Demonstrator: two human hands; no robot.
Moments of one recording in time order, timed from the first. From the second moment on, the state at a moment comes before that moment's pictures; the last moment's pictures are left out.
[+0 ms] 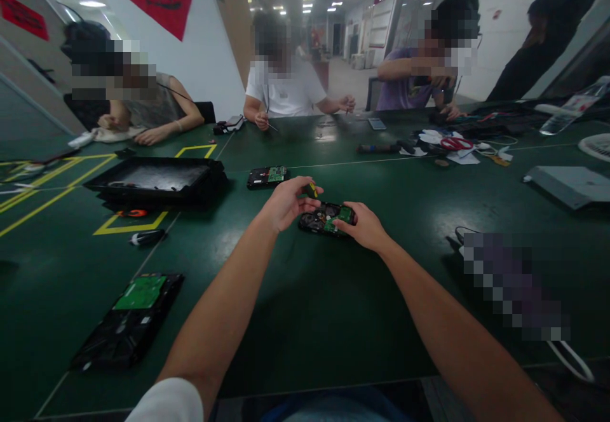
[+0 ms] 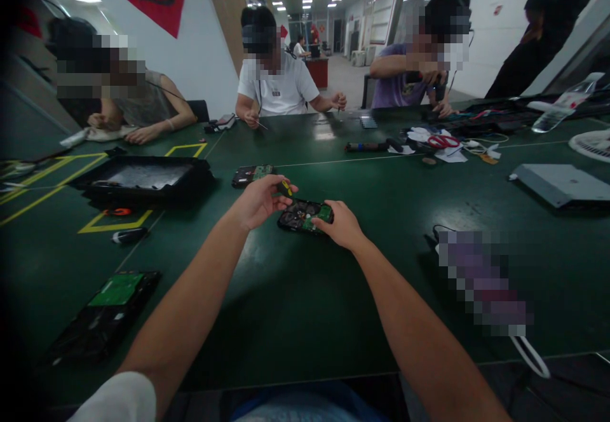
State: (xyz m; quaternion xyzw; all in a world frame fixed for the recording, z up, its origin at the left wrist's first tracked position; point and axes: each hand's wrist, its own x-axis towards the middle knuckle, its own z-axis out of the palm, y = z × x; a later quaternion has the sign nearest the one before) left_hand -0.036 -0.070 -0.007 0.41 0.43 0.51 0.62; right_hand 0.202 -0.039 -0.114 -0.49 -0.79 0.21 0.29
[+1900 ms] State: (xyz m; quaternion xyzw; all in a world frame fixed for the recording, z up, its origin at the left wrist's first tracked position) left_hand -0.018 -0.072 -0.010 0.38 0.42 0.57 0.59; right_hand 0.204 -0.055 -0.111 -0.53 -0.76 0.21 0.31
